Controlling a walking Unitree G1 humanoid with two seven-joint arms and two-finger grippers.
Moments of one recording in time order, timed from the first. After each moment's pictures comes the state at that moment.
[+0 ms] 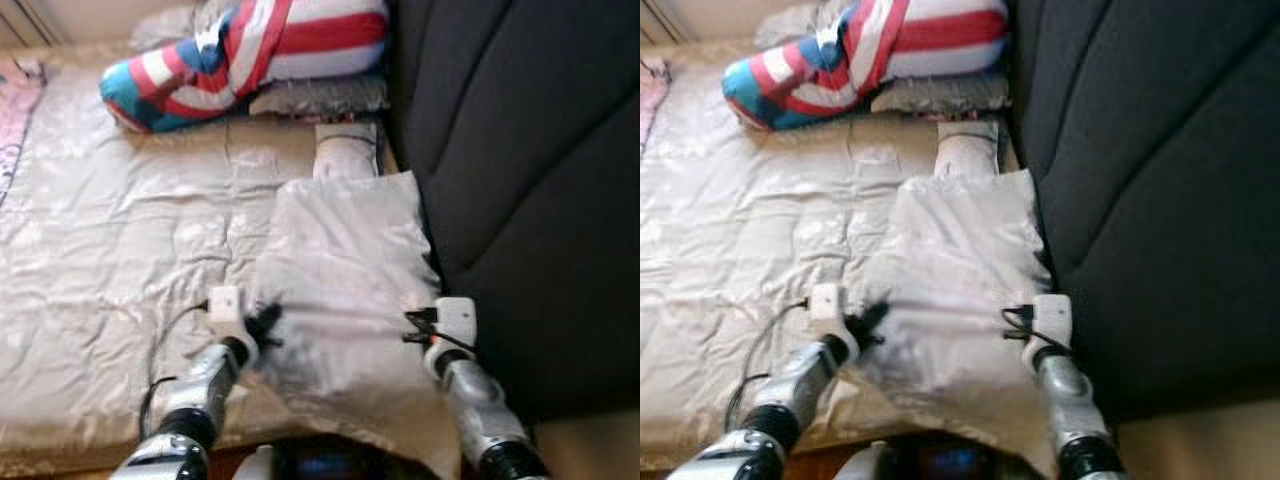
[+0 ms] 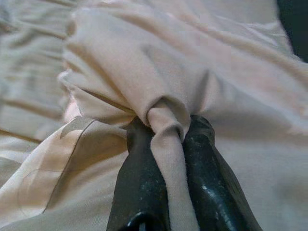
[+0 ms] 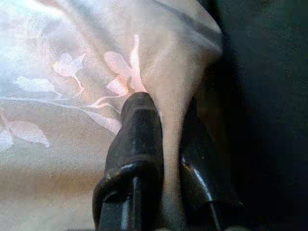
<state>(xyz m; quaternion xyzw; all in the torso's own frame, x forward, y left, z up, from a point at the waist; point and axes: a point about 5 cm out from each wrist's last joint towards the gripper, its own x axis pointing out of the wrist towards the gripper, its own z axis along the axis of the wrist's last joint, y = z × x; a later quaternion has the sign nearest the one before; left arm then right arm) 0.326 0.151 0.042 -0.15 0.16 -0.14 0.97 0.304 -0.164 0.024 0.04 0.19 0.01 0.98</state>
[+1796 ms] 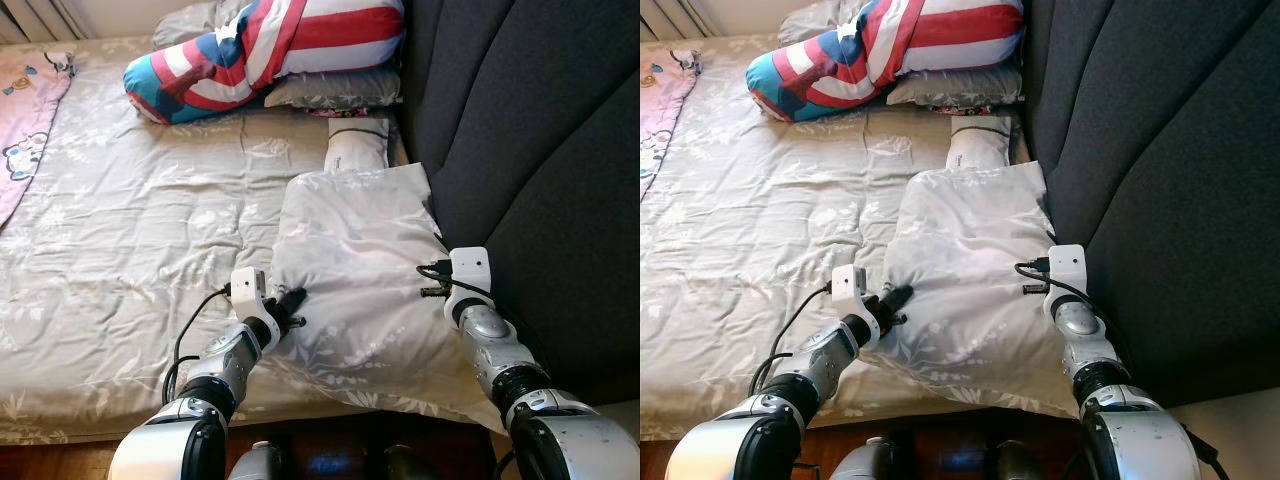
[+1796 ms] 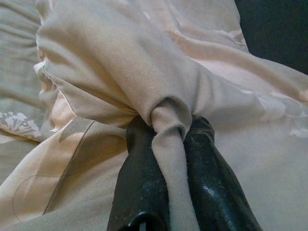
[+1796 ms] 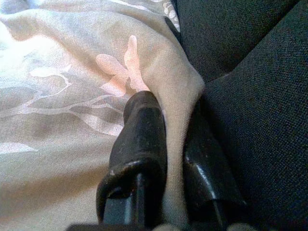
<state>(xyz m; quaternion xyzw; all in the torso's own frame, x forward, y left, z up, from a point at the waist) 0.345 0.121 0.059 -0.23 0.17 -0.18 0.94 0.357 -0.189 0.070 -0.05 0.19 -0.03 0.98</state>
